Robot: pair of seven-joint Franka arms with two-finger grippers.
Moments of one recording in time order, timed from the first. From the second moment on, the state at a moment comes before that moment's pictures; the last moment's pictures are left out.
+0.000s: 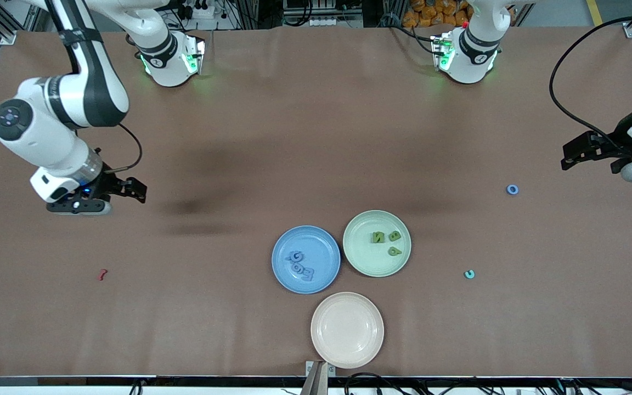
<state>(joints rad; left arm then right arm) 0.06 0.06 -0.10 -1.57 0.00 1.66 0.05 0.04 0.08 0.02 -2.12 0.00 2.27 0.07</state>
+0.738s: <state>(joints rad) 0.06 0.07 -0.10 -1.57 0.00 1.66 0.05 0.01 0.03 0.02 -1.67 0.00 1.71 0.02</state>
